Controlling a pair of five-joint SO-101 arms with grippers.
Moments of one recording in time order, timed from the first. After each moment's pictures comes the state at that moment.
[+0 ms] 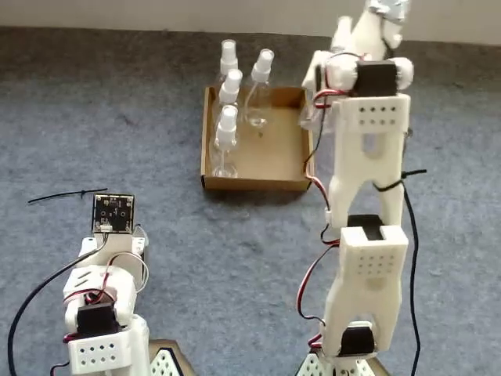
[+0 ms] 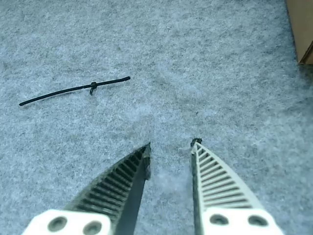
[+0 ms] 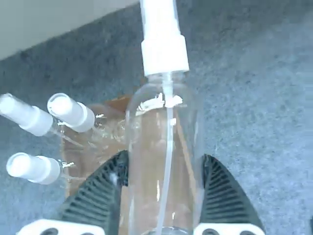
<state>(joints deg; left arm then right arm) -16.3 -103.2 96.0 58.2 -6.7 -7.5 32.2 -76.1 98.9 -21.1</state>
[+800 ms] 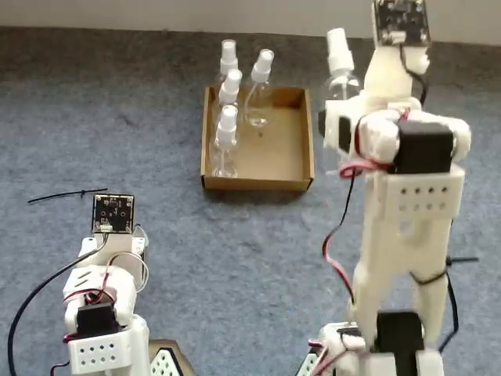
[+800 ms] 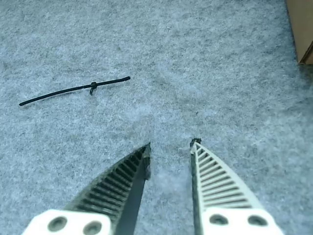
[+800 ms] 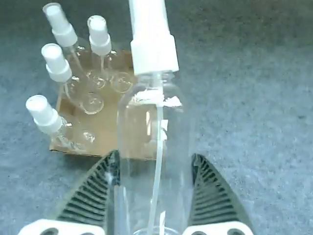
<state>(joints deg) -16.3 -103.2 96.0 58.2 -6.7 -9.0 -17.5 -21.2 91.2 0.7</state>
